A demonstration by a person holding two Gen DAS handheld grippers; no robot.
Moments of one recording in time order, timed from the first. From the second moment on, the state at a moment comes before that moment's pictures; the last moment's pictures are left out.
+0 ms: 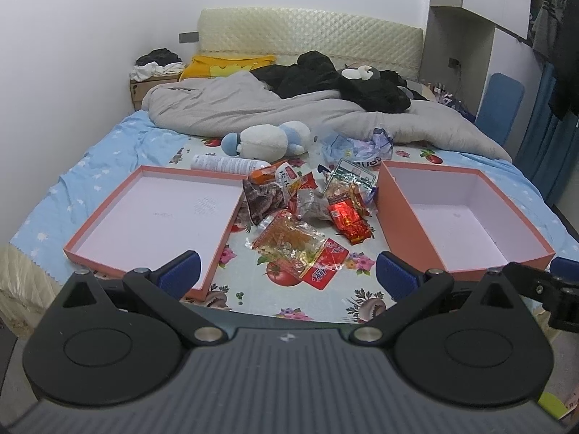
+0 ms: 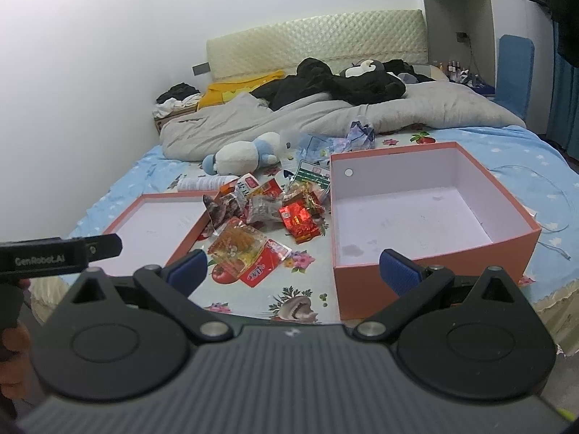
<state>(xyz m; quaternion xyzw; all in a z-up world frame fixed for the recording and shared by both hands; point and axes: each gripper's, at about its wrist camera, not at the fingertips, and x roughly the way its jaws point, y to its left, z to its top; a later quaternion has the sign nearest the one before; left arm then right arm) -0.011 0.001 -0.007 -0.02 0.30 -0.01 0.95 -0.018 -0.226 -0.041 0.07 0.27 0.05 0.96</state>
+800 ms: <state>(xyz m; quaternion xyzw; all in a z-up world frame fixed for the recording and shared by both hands) -0.005 0.006 -0.018 -0.04 0.32 -0.01 0.95 -0.020 -0.216 -0.045 0.07 0.26 0.05 0.96</state>
